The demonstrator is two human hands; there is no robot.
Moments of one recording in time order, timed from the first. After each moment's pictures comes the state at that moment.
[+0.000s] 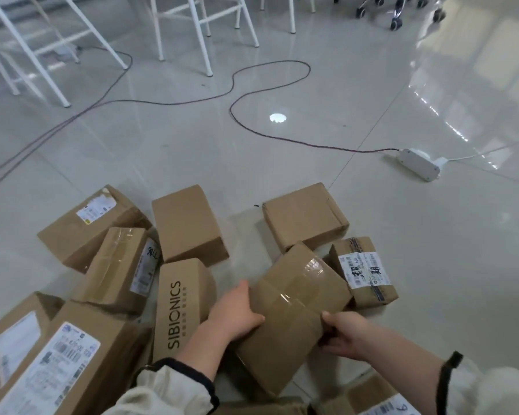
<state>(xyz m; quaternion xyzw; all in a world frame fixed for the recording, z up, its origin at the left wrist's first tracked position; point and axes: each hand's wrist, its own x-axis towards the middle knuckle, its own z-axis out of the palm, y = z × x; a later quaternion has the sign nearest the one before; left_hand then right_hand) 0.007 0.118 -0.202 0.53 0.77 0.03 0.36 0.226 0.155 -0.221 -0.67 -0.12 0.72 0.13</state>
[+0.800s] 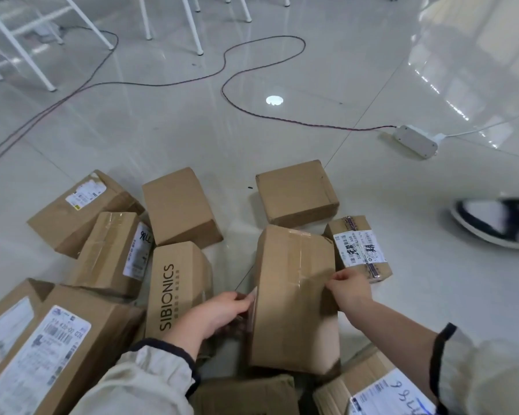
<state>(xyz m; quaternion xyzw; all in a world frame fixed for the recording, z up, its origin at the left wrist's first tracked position) -0.002 0.097 -0.224 0.32 0.75 0.03 0.58 0.235 0.166 -0.217 -0.76 -0.40 0.49 0.16</state>
